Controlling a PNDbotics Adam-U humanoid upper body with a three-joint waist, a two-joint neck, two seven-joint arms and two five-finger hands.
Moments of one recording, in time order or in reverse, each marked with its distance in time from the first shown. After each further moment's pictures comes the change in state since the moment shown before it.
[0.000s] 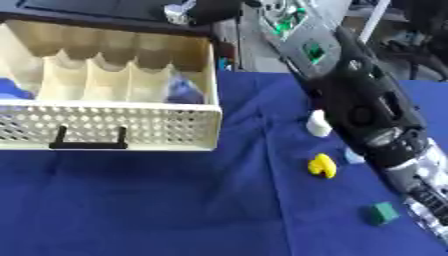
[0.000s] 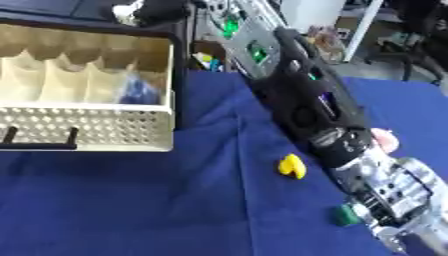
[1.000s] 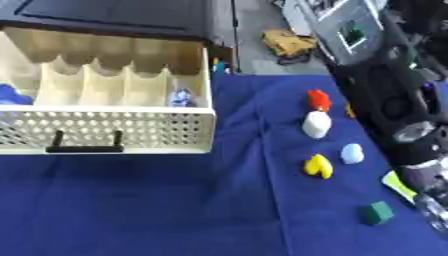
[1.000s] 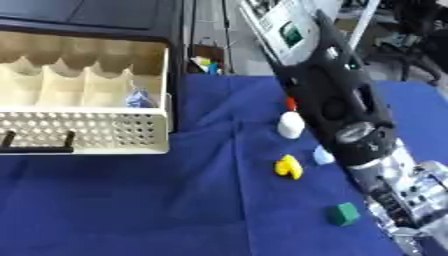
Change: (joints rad) left arm 0.017 0.000 0.004 0.000 0.002 -0.004 0.004; right arm 0.071 -0.122 -0.108 -0.233 -0.184 -0.046 -0.146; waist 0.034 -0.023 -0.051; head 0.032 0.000
